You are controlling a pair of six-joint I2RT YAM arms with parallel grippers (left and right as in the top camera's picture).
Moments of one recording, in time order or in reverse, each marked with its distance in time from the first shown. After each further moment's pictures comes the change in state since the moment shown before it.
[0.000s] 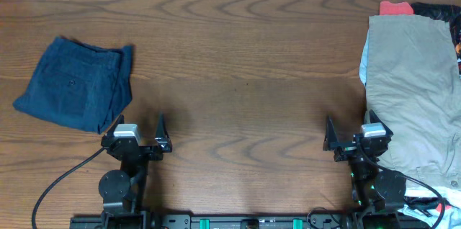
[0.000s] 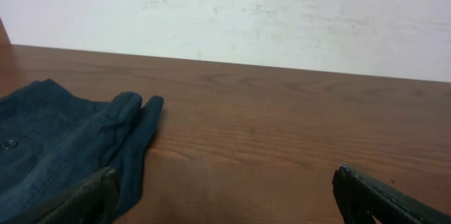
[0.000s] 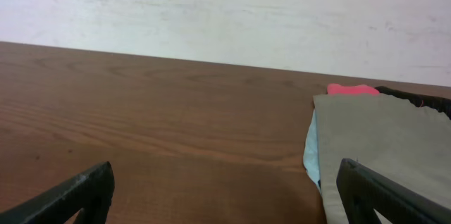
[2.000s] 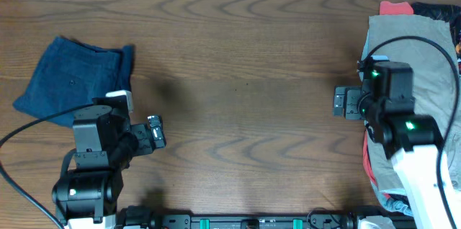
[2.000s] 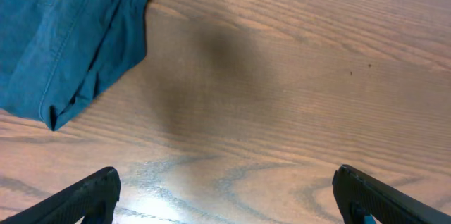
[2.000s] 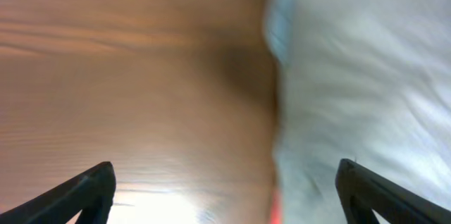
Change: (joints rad) left arm -0.001 0.740 0.819 -0.843 0.030 -0.058; right arm -0.005 1.141 0.930 -0.720 0.227 0.145
